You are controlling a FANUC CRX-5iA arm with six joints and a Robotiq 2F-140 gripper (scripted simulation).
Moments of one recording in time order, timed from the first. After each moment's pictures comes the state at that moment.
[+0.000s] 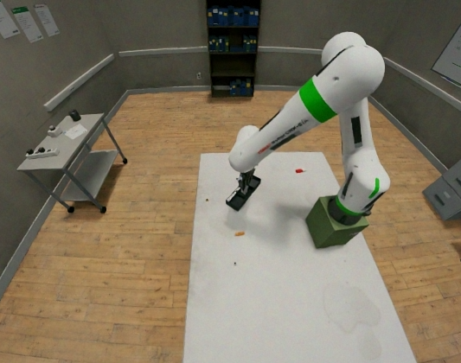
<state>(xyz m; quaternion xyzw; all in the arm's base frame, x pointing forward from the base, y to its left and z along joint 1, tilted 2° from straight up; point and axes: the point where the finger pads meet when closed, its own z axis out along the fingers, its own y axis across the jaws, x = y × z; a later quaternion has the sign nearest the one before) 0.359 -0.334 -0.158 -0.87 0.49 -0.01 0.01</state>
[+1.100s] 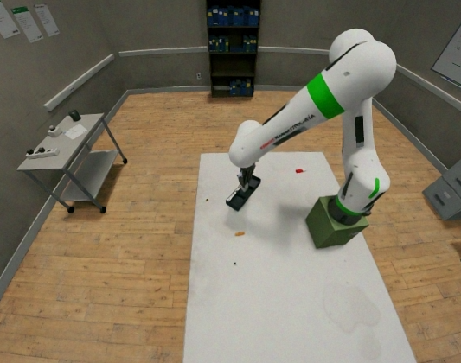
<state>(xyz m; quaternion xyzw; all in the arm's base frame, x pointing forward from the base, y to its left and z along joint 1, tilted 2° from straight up) 0.358 -0.334 -0.132 -0.87 0.49 -0.01 0.01</state>
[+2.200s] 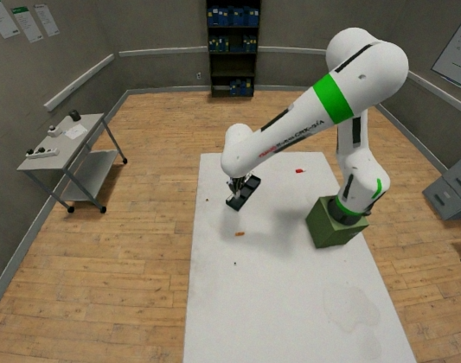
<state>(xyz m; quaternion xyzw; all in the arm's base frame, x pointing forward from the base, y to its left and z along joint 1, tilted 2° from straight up) 0.420 -0.279 -0.104 -0.87 0.49 -0.01 0.01</state>
